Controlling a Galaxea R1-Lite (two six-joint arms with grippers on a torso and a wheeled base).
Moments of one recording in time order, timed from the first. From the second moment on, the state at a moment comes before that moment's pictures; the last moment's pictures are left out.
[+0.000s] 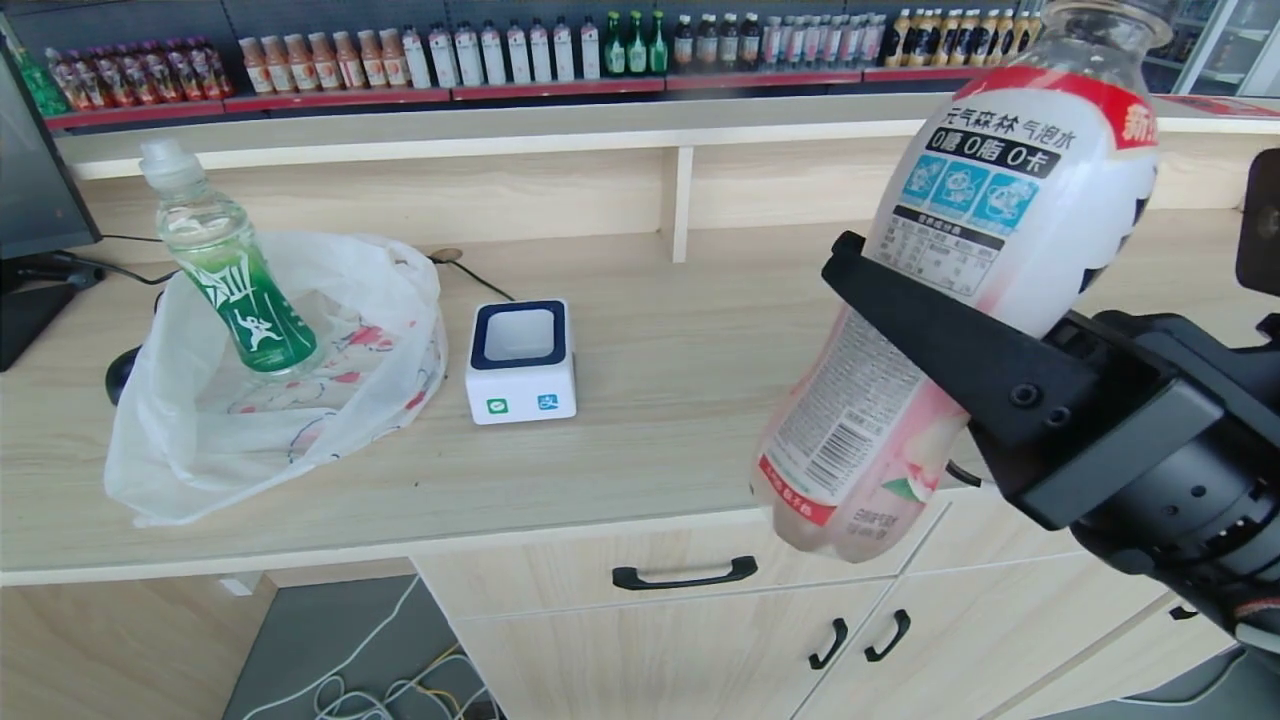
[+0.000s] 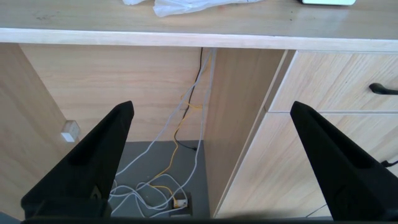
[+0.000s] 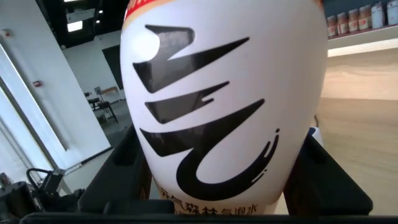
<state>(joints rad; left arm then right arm) 0.00 0.00 0.00 0.00 0.00 0.00 0.79 1.50 -0.55 -1.48 0.25 0.31</state>
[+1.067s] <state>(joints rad) 0.00 0.00 0.00 0.00 0.00 0.00 0.81 1.49 -0.57 -1.47 0.31 0.35</state>
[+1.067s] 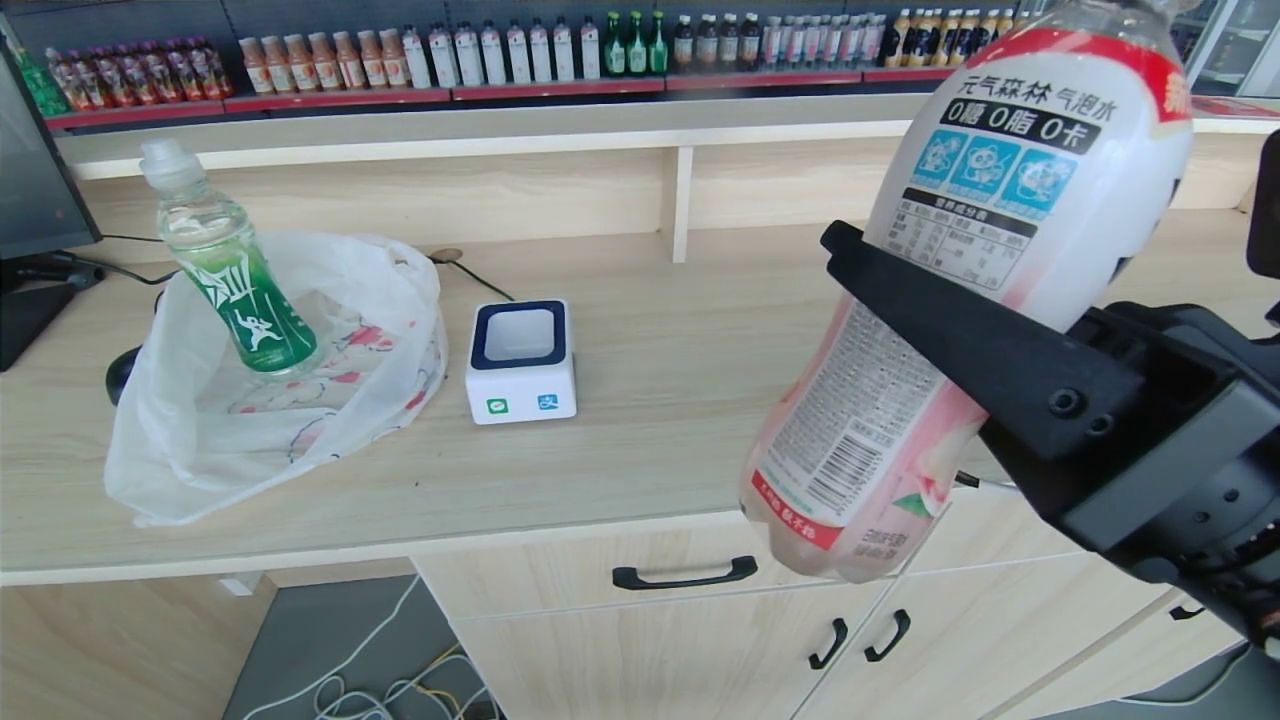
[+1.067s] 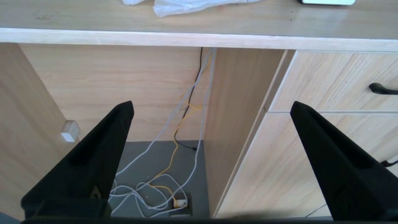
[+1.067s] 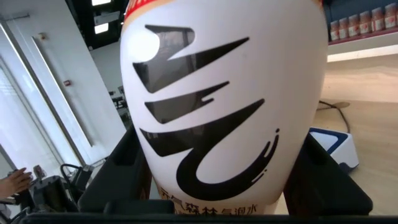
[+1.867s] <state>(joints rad) 0.00 0.00 0.00 0.00 0.00 0.00 0.81 1.50 -0.53 -1.47 0.22 0.22</state>
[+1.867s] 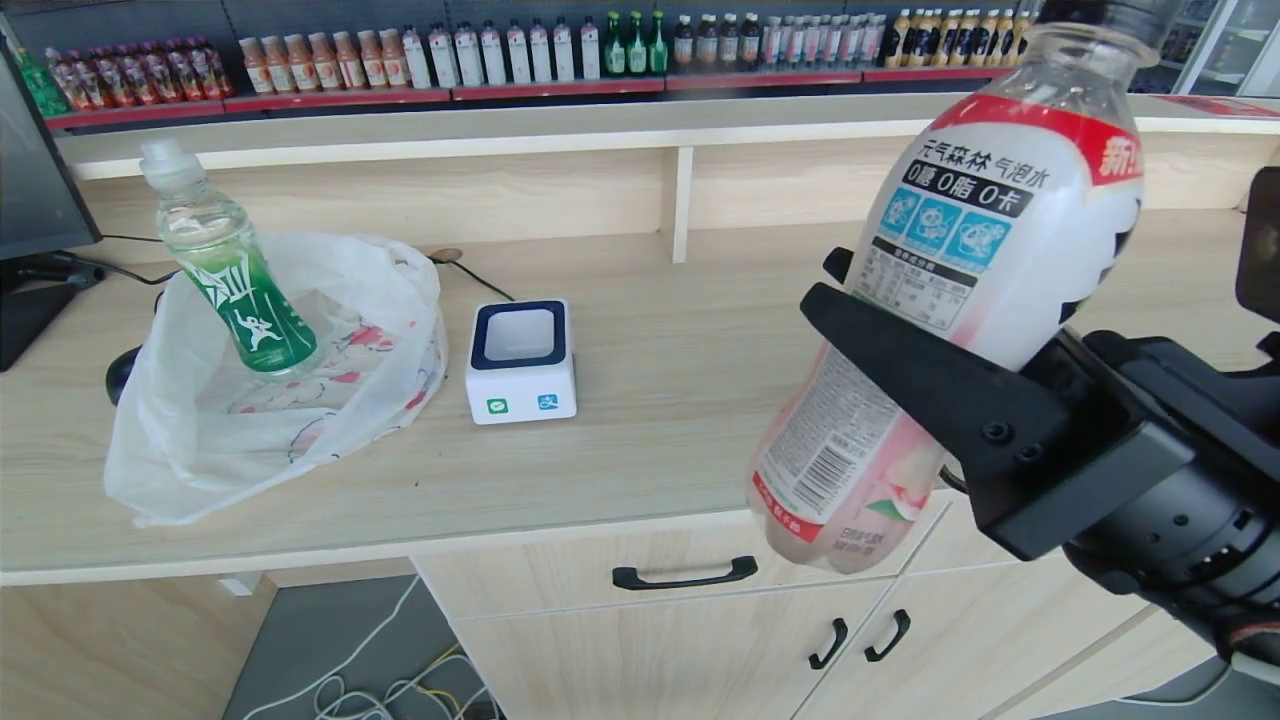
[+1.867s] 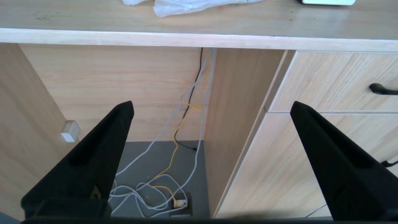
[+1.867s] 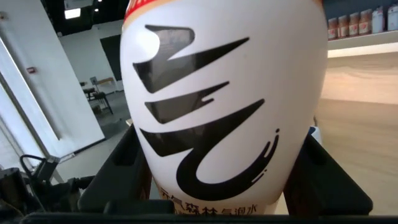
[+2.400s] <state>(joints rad) 0.00 0.00 0.00 0.00 0.00 0.00 0.81 1.50 -0.46 -1.37 -0.13 -0.01</state>
